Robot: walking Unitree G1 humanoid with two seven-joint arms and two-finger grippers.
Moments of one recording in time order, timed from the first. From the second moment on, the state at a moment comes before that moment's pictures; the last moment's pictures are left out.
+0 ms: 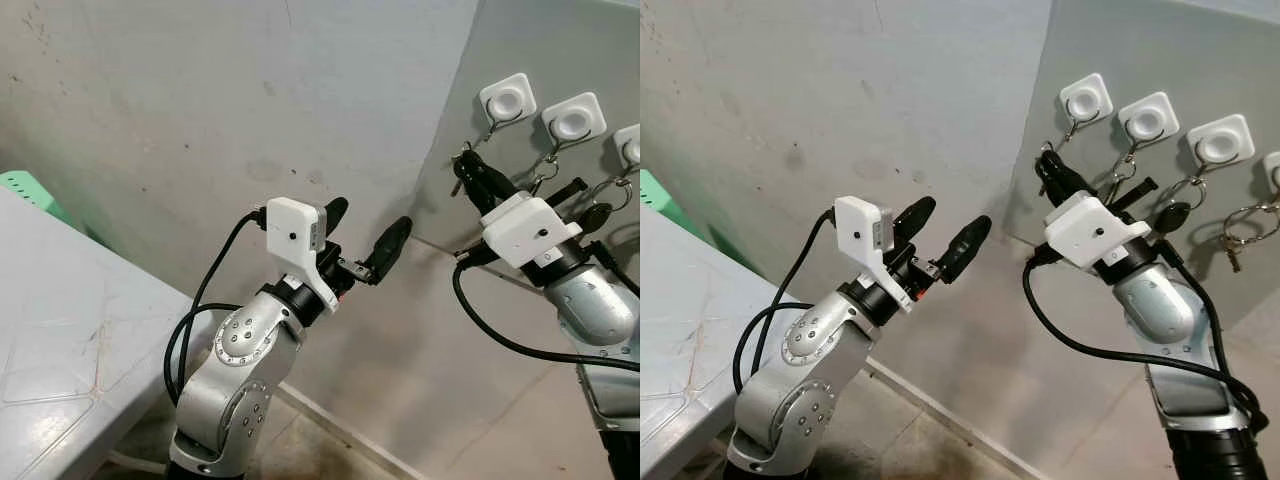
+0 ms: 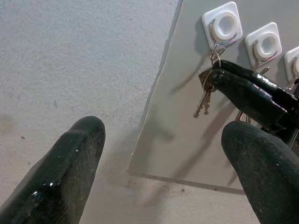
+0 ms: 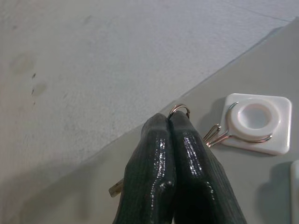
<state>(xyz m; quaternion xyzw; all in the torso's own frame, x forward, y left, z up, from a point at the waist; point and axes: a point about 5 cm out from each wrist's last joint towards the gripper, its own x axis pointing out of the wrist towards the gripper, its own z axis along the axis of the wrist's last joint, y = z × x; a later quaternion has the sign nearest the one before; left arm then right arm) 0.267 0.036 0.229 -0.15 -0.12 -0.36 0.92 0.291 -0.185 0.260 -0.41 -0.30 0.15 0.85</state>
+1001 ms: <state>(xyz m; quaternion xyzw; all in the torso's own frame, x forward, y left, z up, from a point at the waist) 0.266 0.038 0.232 -0.16 -0.12 -0.35 0.92 0.286 -0.189 0.260 -0.15 -0.33 0.12 0.92</state>
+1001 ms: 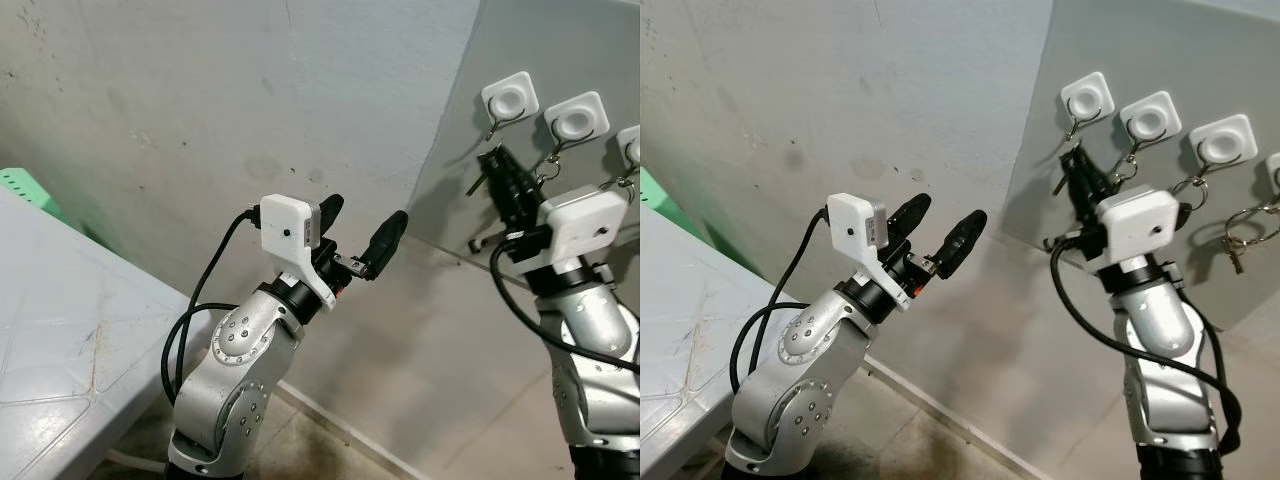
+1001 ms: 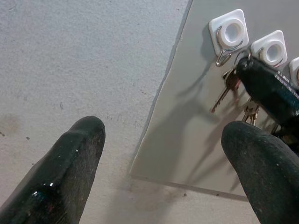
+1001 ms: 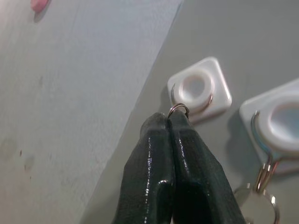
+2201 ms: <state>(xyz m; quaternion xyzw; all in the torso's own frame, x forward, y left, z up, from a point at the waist) 0.266 0.037 0.233 -0.16 -0.12 -0.36 0.91 0.289 -0.189 0.262 -0.20 -0.31 0.17 0.91</state>
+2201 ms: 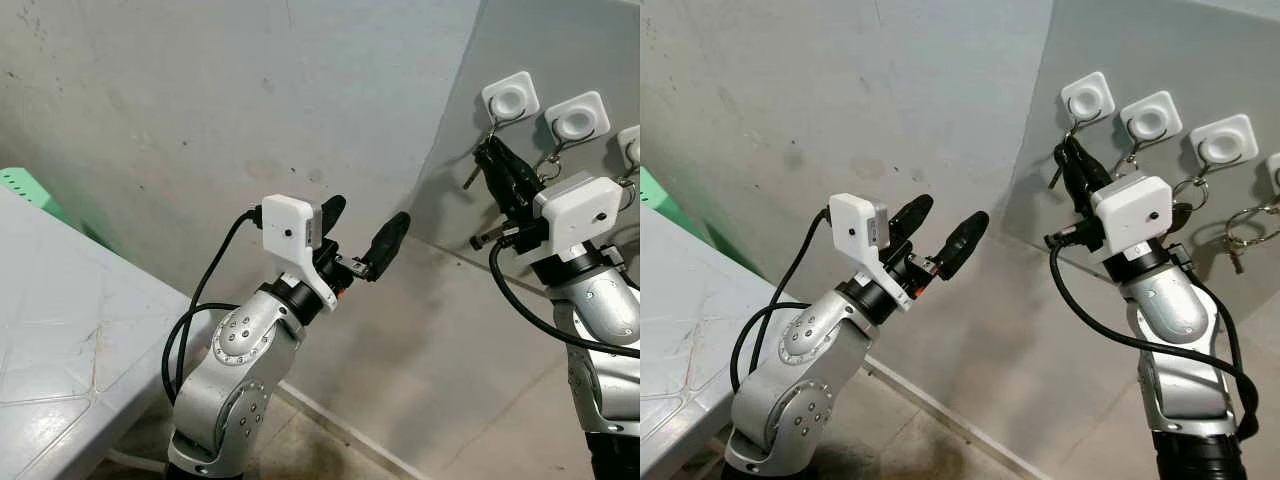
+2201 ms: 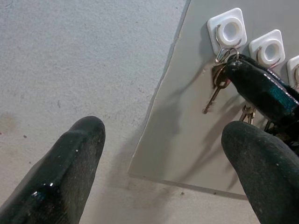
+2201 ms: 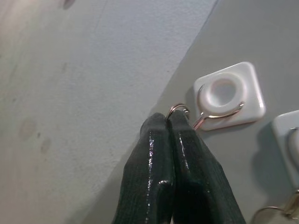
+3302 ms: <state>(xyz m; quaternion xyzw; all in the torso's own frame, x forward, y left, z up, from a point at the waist) 0.264 0.038 0.235 -0.16 -0.12 -0.35 0.91 0.296 -0.197 0.279 -0.36 -0.30 0.17 0.87</state>
